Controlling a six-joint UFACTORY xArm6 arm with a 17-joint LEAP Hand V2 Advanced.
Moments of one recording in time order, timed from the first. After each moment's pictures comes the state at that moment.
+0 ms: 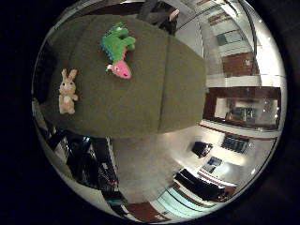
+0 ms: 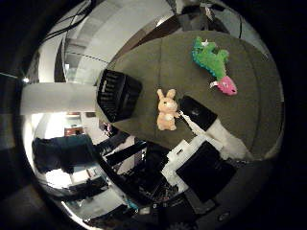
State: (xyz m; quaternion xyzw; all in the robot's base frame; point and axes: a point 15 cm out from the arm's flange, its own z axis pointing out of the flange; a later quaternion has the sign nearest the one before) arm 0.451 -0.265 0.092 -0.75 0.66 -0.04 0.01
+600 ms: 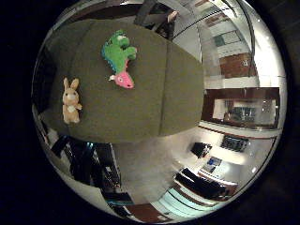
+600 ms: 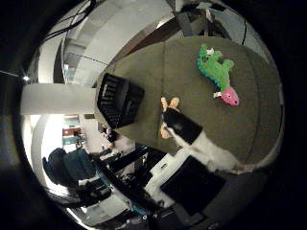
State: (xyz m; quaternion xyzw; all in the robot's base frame) arm 0.496 -0.247 0.107 -0.73 0.68 -0.06 0.02
